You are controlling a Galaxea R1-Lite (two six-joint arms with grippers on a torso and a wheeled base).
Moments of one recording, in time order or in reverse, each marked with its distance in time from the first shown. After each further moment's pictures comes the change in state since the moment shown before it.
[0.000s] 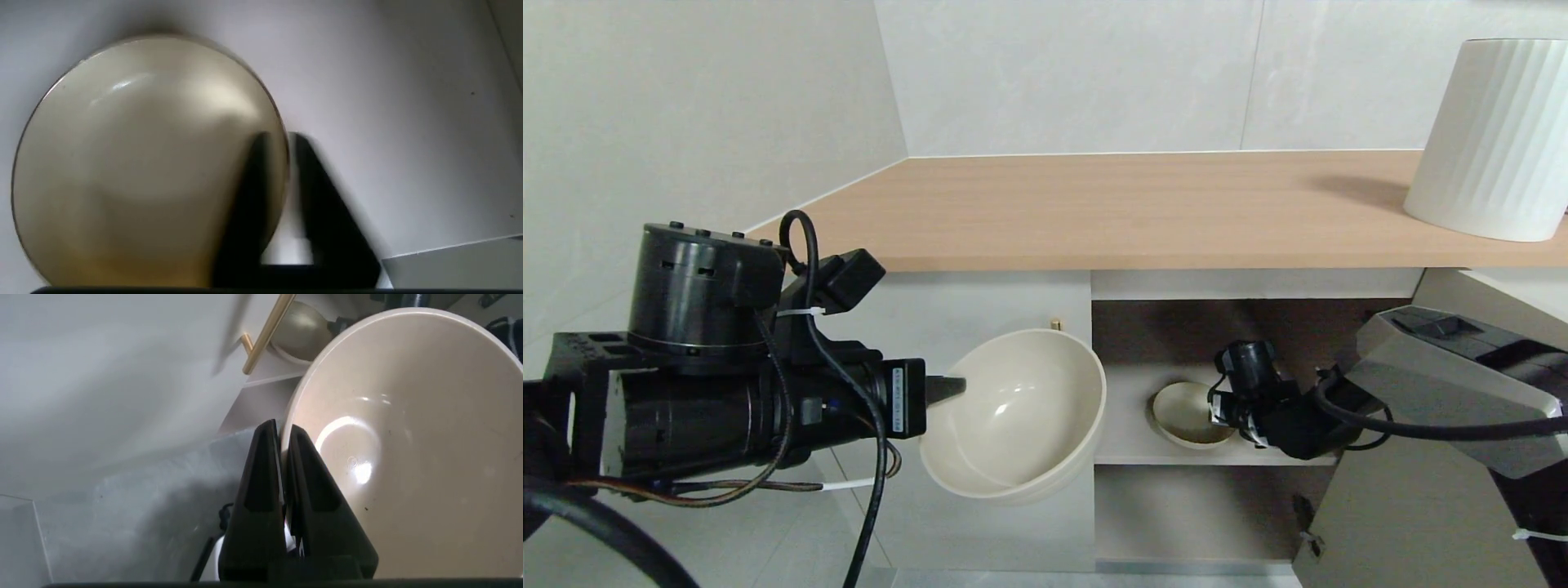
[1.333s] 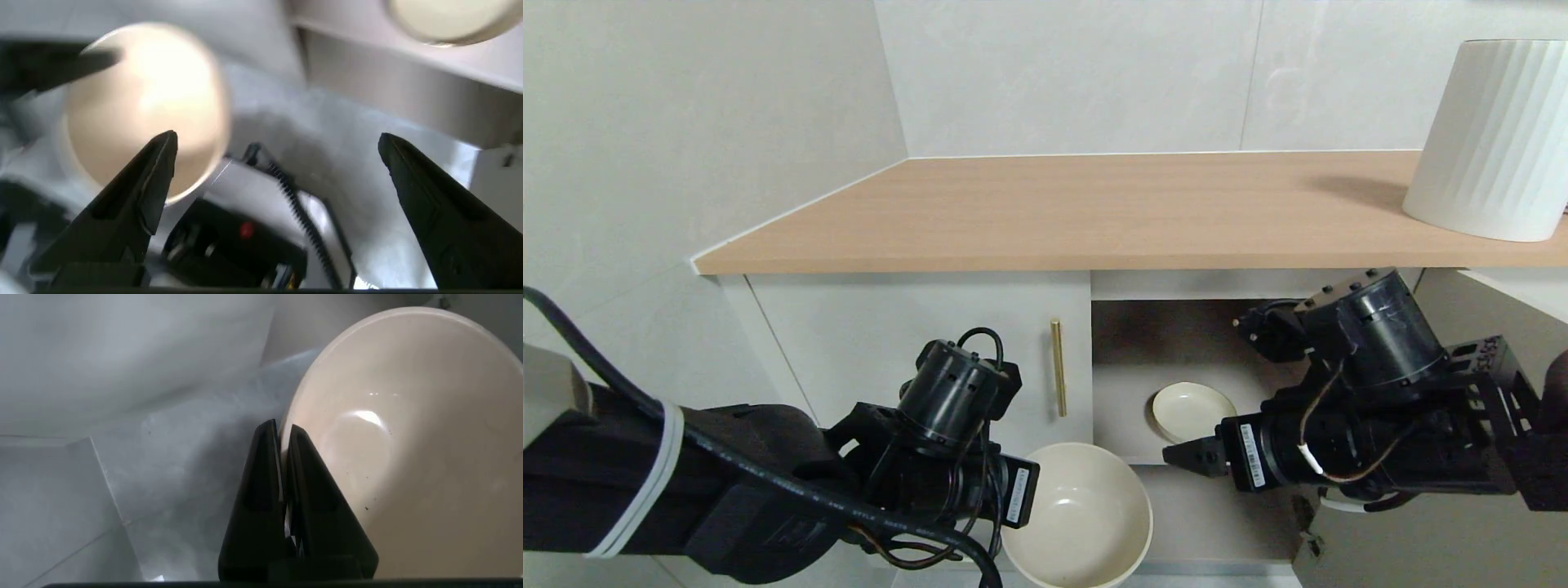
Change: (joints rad) left arm -0.217 0.338 -0.002 -0.005 0.269 0.029; right arm 0.378 -0.830 0.304 0.553 0.392 0.022
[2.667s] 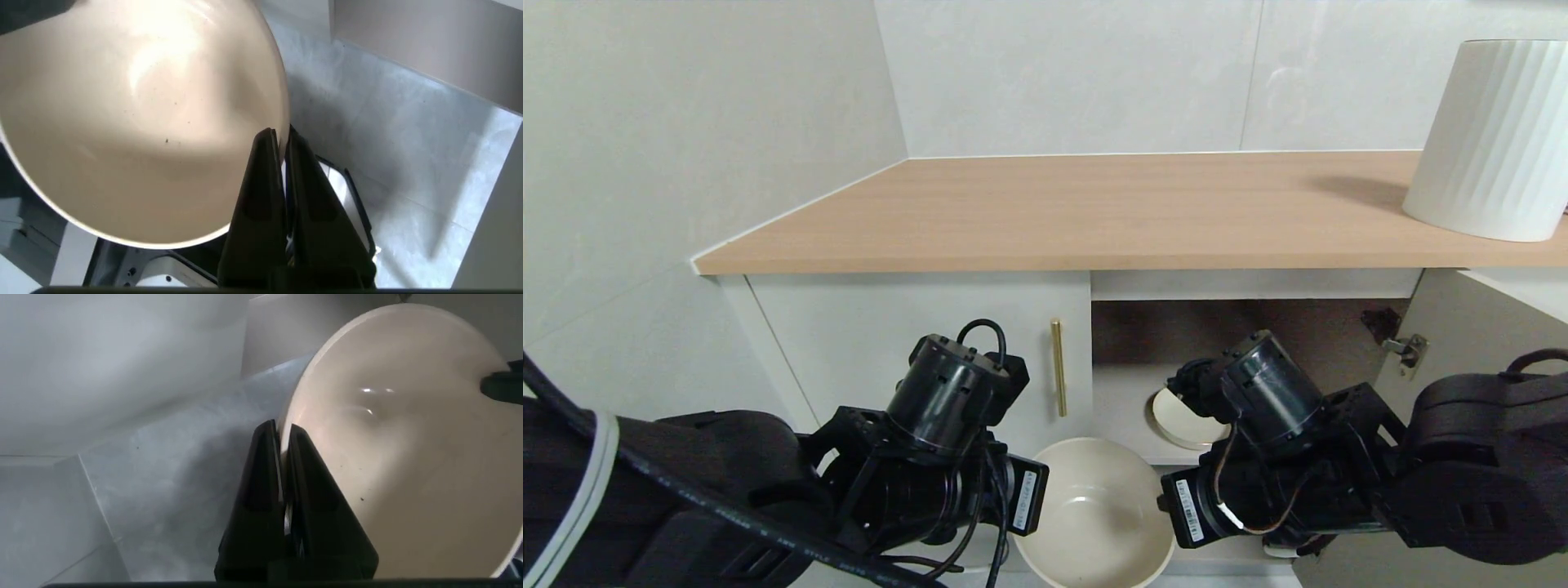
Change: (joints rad) left arm -0.039 -0.058 0.008 -0.007 0.000 -0.001; right arm 0.087 0.170 -0.031 0.006 0.000 0.056
